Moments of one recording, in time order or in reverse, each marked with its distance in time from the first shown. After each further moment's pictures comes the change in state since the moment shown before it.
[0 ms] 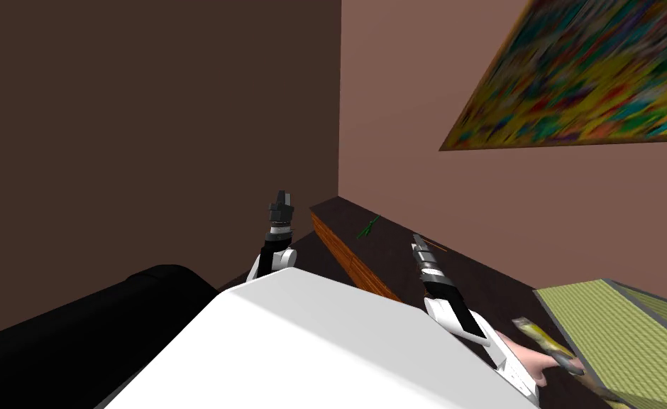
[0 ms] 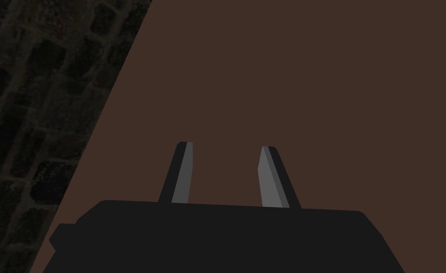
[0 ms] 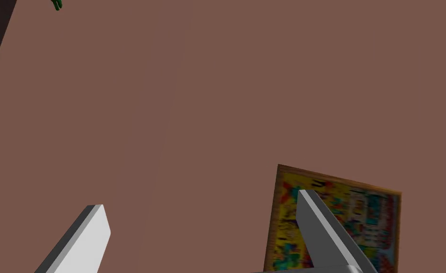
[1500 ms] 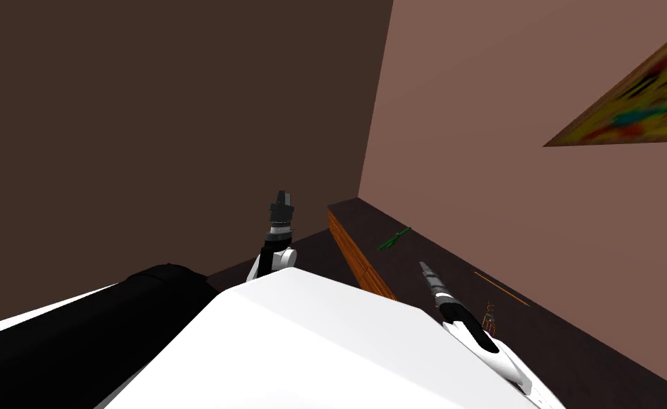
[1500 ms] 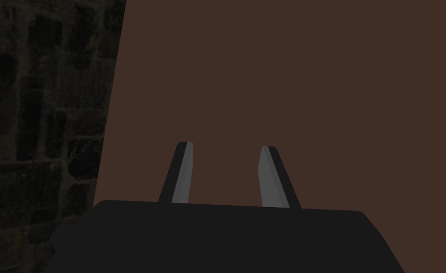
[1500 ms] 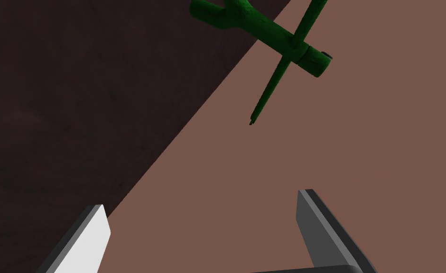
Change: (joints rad) left arm 0.000 0.000 0.000 0.000 0.000 0.000 0.000; right arm -0.027 -0.133 0.046 0.390 -0.044 0.211 0.079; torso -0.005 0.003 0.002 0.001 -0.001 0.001
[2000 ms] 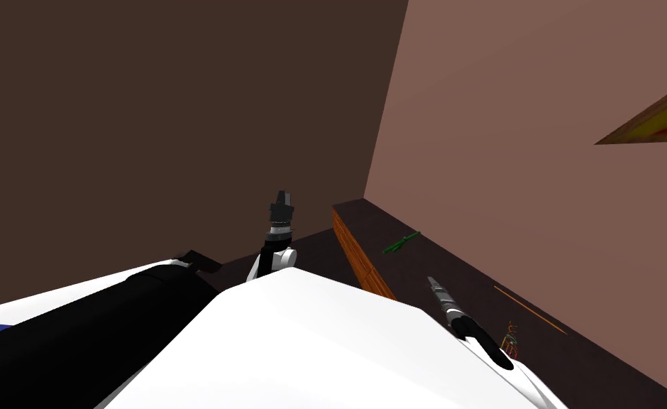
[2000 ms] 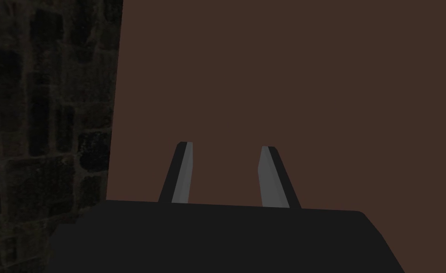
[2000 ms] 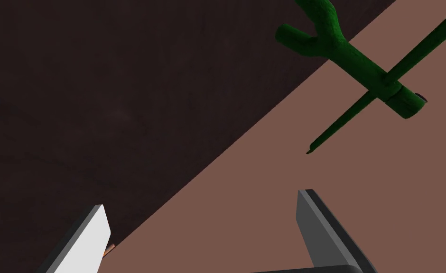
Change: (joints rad) left arm 0.000 0.000 0.000 0.000 0.000 0.000 0.000; right arm 0.024 -0.032 0.002 0.093 -0.004 0.096 0.041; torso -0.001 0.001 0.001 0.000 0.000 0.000
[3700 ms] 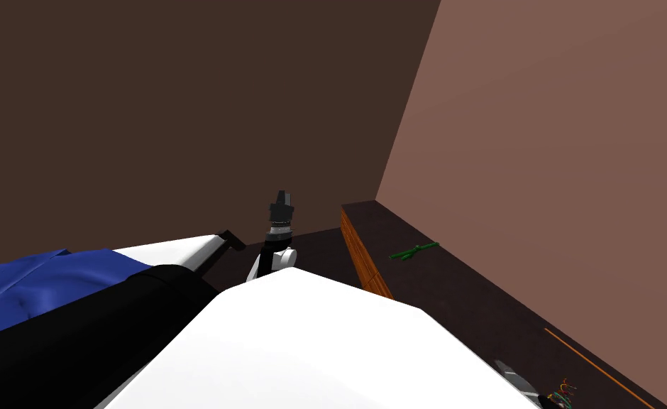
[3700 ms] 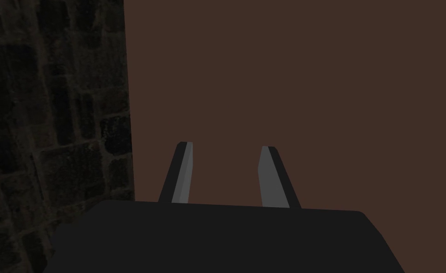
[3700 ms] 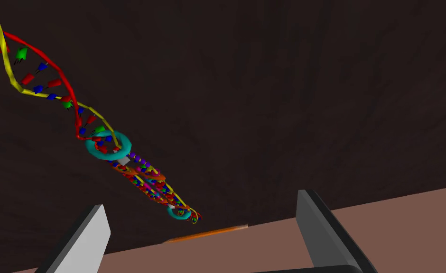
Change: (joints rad) left arm 0.000 0.000 0.000 0.000 0.000 0.000 0.000; right arm 0.040 -0.153 0.051 0.366 -0.039 0.221 0.060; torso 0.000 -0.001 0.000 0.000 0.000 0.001
